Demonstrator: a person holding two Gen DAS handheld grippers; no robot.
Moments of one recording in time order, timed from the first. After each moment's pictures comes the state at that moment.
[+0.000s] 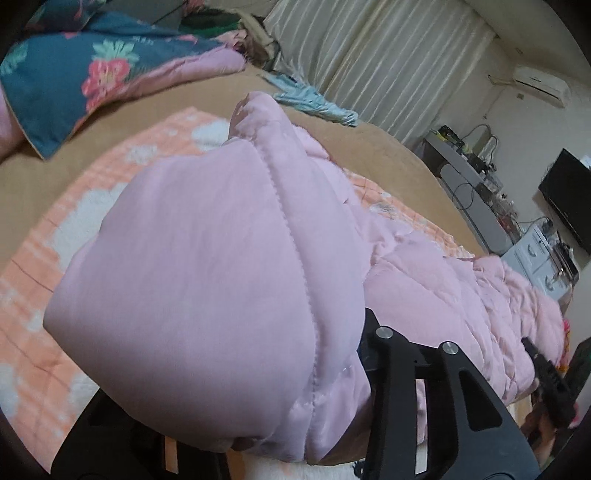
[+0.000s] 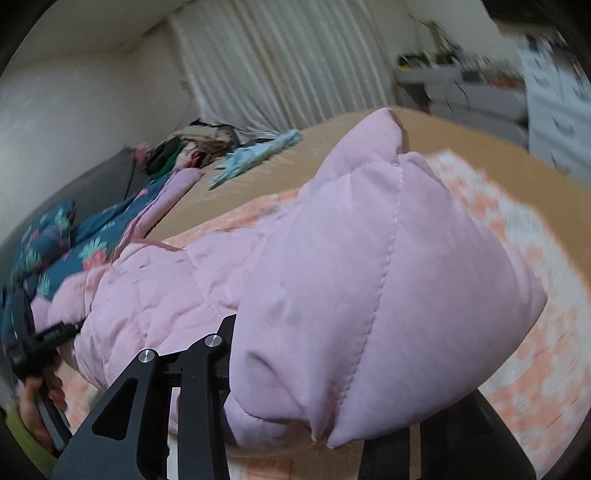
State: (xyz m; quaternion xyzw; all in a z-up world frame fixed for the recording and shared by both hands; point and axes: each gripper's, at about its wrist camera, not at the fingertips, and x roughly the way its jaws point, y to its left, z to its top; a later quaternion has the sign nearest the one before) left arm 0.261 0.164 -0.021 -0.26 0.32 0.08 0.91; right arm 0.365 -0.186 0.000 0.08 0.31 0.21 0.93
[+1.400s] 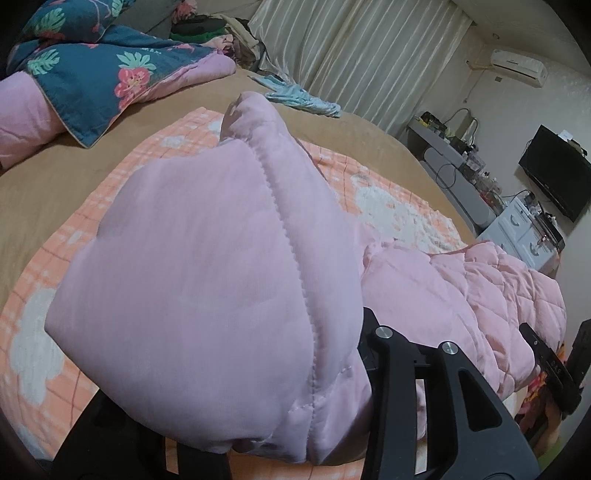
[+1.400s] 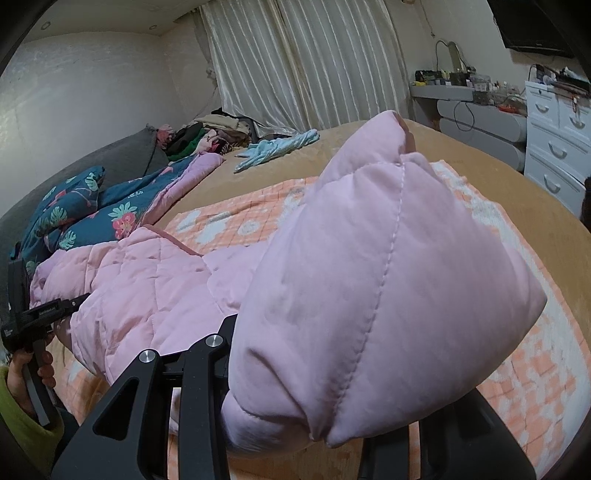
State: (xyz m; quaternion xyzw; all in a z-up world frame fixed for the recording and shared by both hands) left arm 0.144 0.162 -0.020 -0.24 0.34 0.05 0.91; right arm 0.222 -0.209 0.012 0.06 0.31 0.21 0.92
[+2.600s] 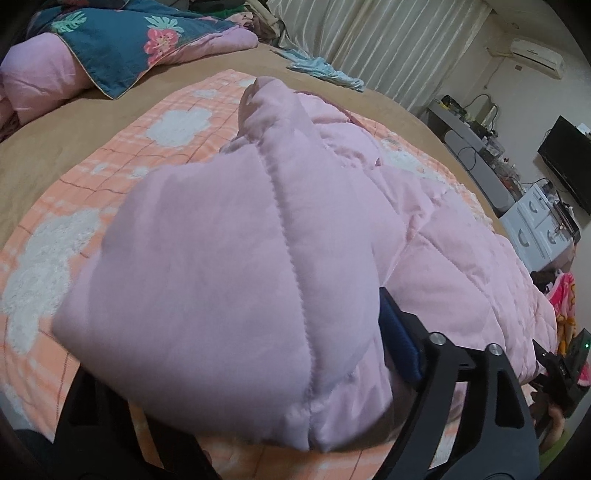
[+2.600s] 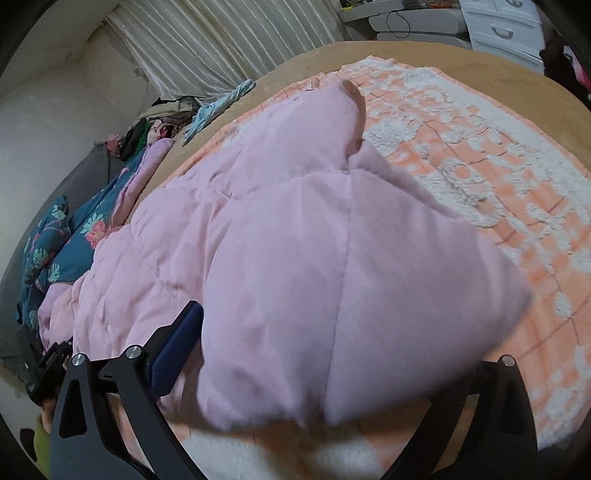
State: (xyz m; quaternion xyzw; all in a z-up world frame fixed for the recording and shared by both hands) left arm 0.106 0.163 -0.078 -0.25 0.38 0.08 0.89; right arm 0.203 -0.260 -0.072 0.17 0.43 0.15 0.87
